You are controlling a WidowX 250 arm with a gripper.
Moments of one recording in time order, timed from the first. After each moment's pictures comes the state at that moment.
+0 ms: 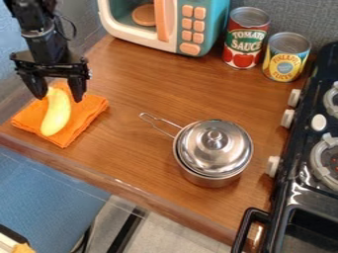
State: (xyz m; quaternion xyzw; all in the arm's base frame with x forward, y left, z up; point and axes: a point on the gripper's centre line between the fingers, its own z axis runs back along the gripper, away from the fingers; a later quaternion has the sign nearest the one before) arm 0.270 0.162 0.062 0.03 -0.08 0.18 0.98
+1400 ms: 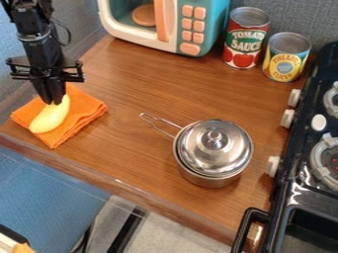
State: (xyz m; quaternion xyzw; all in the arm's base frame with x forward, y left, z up) arm 0.269 0.180 0.047 0.04 -0.05 0.21 0.98
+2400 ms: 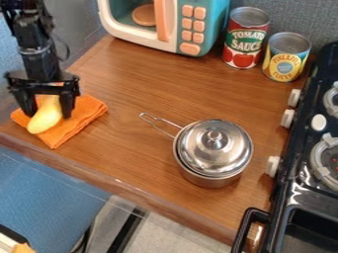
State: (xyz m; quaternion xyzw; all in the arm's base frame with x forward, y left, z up) arm 0.260 0.184 0.027 0.04 0.00 0.22 0.97
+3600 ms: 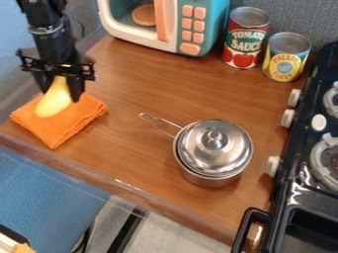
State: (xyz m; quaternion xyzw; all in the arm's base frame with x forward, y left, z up) arm 0.269 0.144 0.071 0.05 -0.06 0.14 0.99
